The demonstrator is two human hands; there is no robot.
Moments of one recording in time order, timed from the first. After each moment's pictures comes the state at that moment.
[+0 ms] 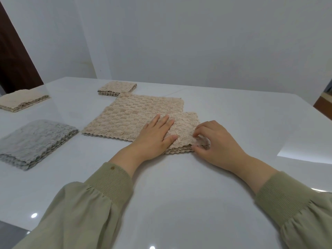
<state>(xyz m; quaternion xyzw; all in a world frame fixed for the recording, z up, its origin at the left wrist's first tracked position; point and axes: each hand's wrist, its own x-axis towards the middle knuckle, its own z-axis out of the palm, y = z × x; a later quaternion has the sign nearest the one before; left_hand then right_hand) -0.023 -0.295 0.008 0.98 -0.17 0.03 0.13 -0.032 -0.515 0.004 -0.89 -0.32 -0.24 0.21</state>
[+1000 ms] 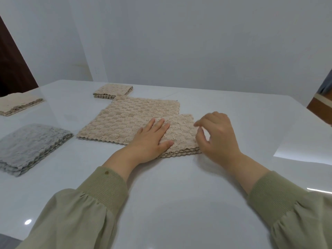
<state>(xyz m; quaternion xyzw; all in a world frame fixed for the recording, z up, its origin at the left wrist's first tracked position) -0.022 -0.294 0.010 0.98 -0.17 -0.01 0.11 -0.025 -0.506 0.018 -0.83 -0.27 -0.43 0.22</state>
